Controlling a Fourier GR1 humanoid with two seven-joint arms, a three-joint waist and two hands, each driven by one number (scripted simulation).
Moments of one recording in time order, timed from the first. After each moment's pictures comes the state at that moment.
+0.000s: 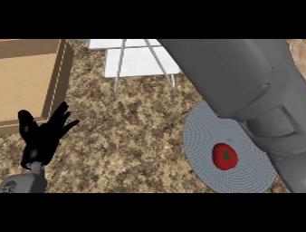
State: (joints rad) left arm -0.08 0.21 0.04 -1.35 0.15 0.03 0.27; right arm -1.69 -0.10 0.17 -0.65 0.54 -0.09 0.77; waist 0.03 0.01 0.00
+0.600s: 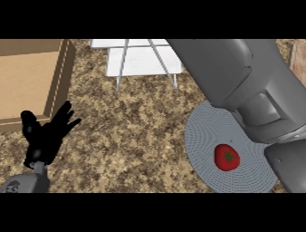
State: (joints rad) left arm -0.08 0.19 0.03 -1.36 0.14 0.01 0.26; right arm -1.72 -0.09 0.13 -0.41 0.60 -0.20 0.59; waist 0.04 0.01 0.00
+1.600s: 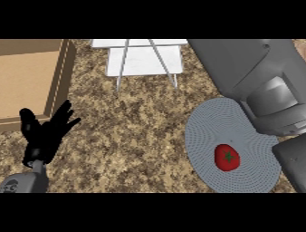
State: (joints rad) left arm -0.09 0.20 0.04 -1.37 0.15 0.00 0.29; right arm -1.76 -0.11 -0.01 -0.27 0.56 -0.34 0.46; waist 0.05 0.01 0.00
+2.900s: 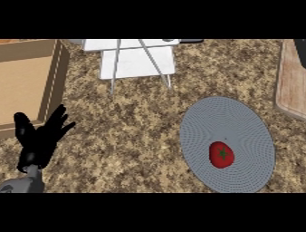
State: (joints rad) left arm -0.06 0.20 0.07 -1.38 0.14 0.01 0.30; right arm -1.67 -0.31 -0.30 -0.43 0.36 -0.69 0.42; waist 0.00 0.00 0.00
